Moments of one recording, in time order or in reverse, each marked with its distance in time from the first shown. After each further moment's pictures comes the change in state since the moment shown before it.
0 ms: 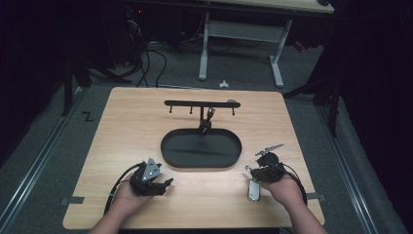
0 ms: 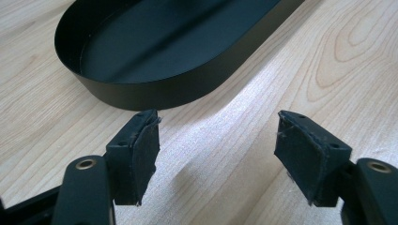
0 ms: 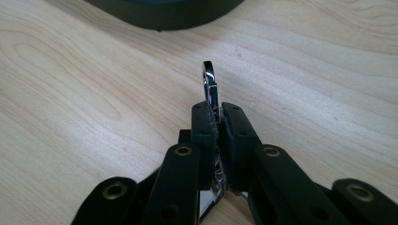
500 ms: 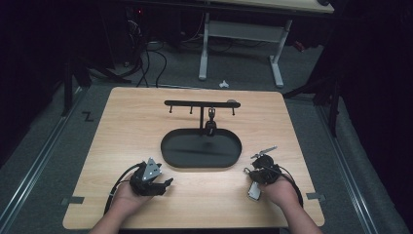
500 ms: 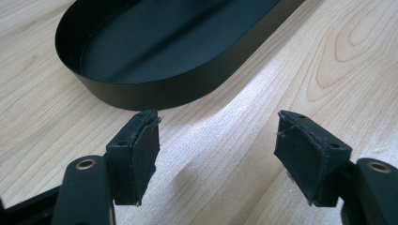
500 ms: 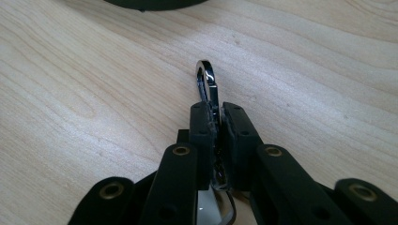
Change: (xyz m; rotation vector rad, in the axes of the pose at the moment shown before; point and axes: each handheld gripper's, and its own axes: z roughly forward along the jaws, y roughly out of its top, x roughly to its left) left arm 0.000 0.000 0.000 0.000 0.000 0.001; right arm 0.006 -0.003 0.022 0.039 -0.068 -0.028
